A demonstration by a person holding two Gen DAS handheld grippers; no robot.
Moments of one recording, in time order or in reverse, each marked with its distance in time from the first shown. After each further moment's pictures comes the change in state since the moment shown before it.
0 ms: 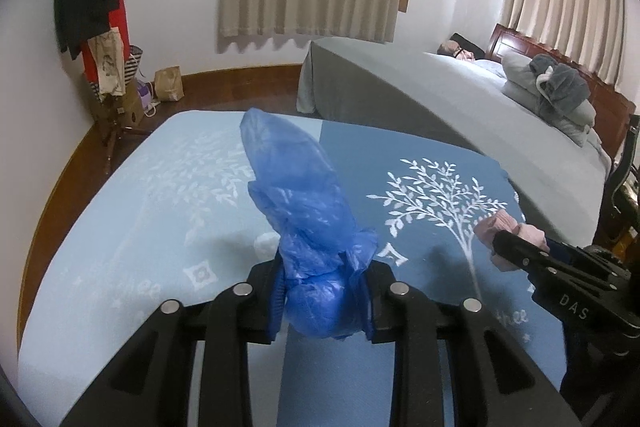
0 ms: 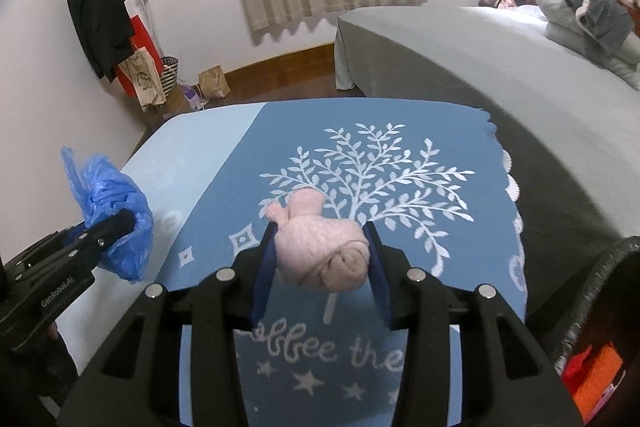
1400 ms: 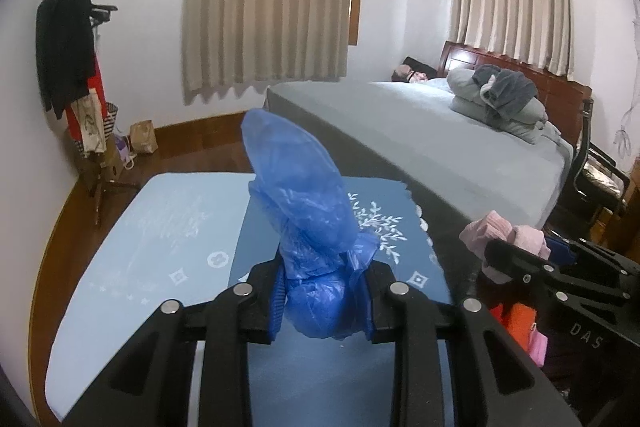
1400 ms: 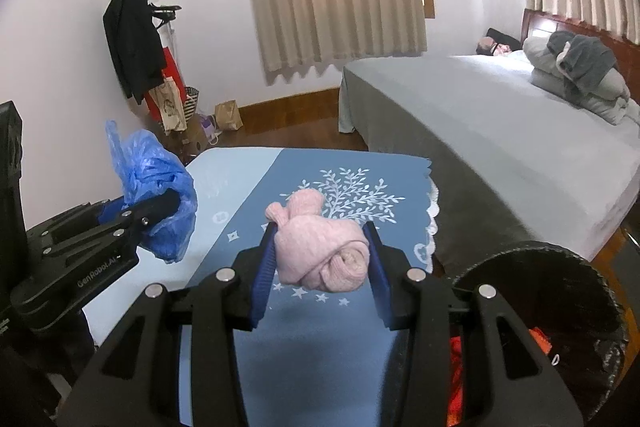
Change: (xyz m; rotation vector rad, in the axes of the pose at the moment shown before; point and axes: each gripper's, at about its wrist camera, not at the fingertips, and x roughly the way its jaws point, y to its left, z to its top) left arm -0.130 -0.076 -0.006 0.124 -0.143 -0.089; right arm -0.183 -0.015 -0.026 -0.065 -0.153 0.008
